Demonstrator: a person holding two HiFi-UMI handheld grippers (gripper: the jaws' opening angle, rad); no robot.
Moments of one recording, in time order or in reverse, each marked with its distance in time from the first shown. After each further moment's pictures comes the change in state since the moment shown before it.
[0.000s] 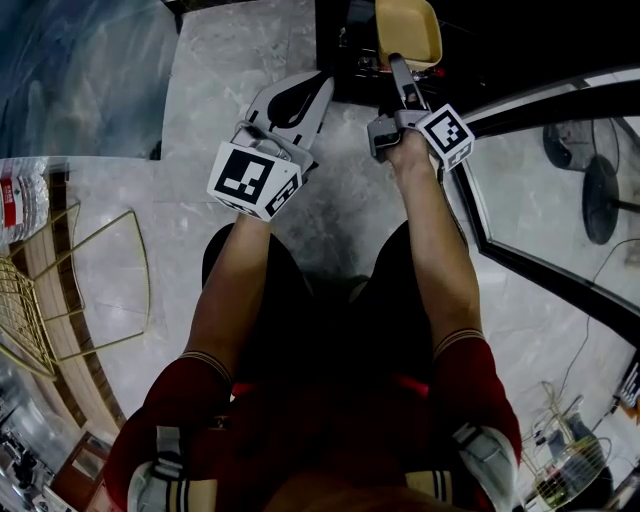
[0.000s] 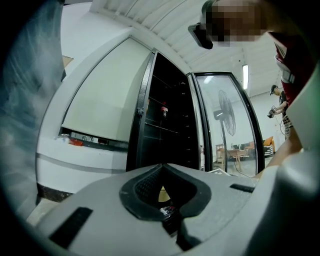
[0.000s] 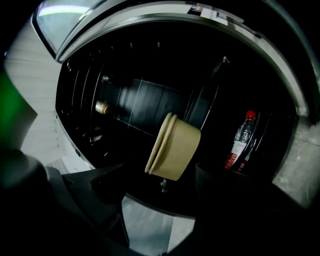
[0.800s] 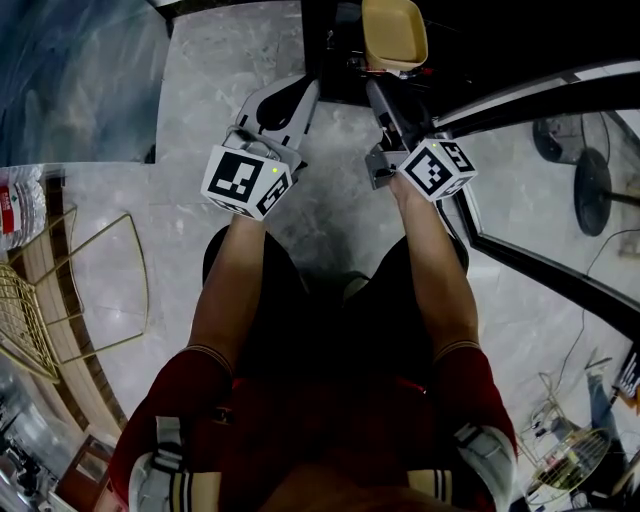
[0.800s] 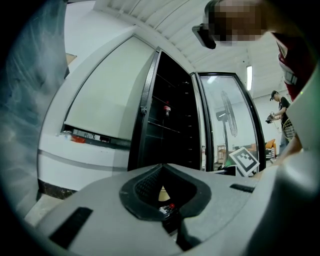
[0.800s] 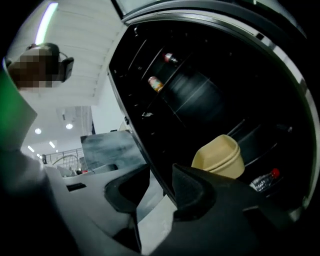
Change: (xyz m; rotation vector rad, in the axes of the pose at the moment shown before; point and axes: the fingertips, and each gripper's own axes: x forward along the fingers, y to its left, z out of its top) left arm 0.002 0.004 -0.001 -0.027 0.014 0.020; right arm -0.042 0.097 -0.018 -0.573 0.154 0.193
